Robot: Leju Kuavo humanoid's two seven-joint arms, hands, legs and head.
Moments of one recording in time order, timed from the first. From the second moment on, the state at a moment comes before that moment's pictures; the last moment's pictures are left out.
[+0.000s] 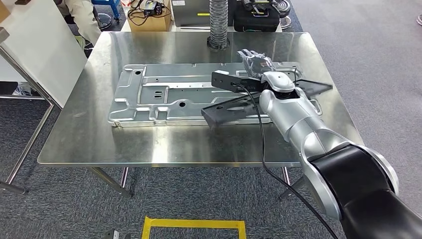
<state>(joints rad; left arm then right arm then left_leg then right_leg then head) -0.15 -0.15 0.98 -0.21 -0.42 -0.03 -0.34 -1.25 0.11 0.42 -0.30 1.17 -0.11 -0.11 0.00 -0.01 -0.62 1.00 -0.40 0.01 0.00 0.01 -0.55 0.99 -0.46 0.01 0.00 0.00</state>
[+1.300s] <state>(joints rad) -0.15 -0.15 0.97 -0.21 -0.44 0.05 -0.38 -1.24 0.12 0.34 -0.30 1.24 -0.12 -0.13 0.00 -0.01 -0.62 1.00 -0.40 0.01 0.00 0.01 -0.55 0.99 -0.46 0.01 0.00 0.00</state>
